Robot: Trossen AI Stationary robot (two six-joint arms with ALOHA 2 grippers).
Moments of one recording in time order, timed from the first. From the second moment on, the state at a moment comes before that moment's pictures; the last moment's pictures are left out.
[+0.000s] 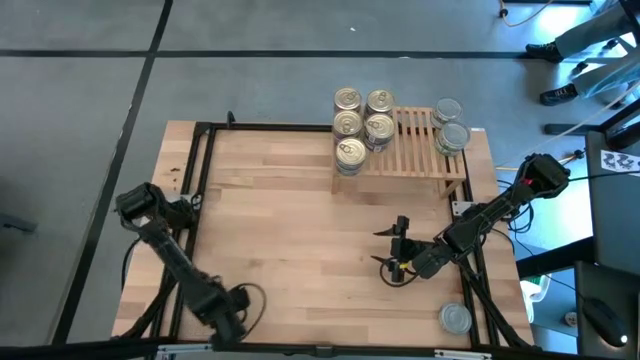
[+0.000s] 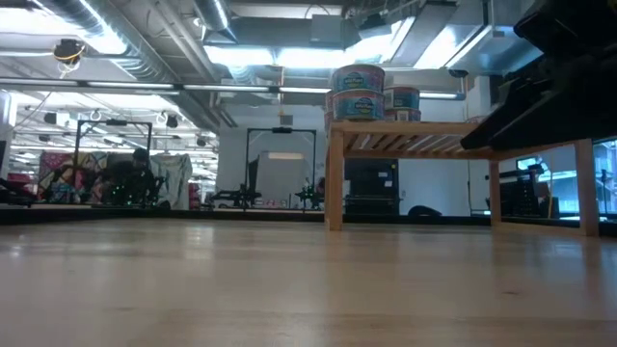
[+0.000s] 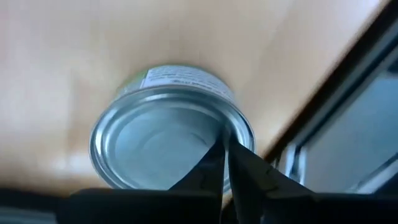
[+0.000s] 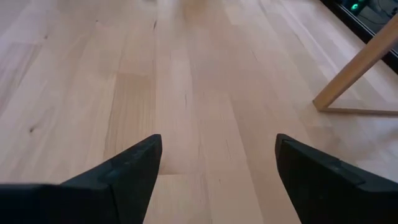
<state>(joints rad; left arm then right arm) -0.93 1.82 1.15 -0.85 0.25 -1.37 0.65 1.32 0.47 0.17 0.71 0.31</state>
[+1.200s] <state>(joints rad) -0.18 1.96 1.15 -0.01 -0.09 0.13 0.65 1.32 0.47 0.16 0.80 0.26</state>
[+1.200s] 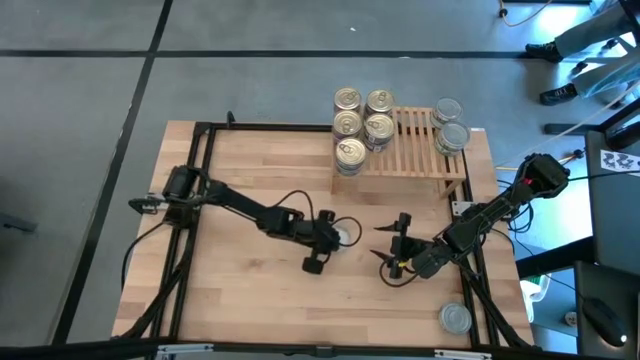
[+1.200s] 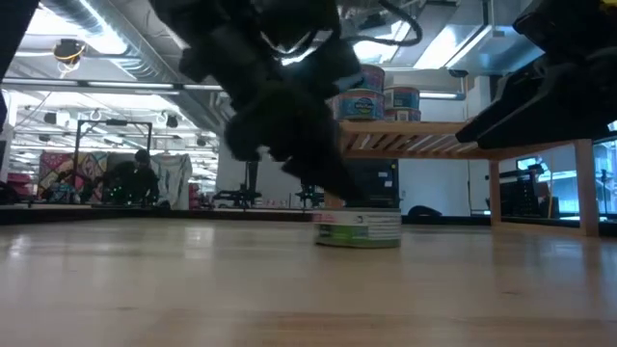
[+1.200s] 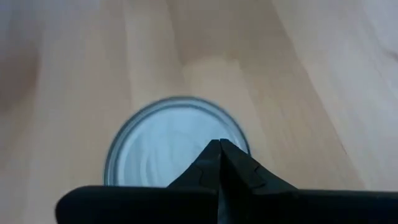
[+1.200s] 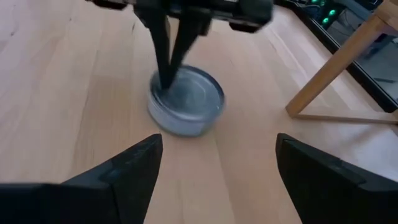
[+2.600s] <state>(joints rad) -0.01 1.97 0.87 0.46 0.09 0.04 0.57 1.42 0.49 0.32 0.62 0.15</state>
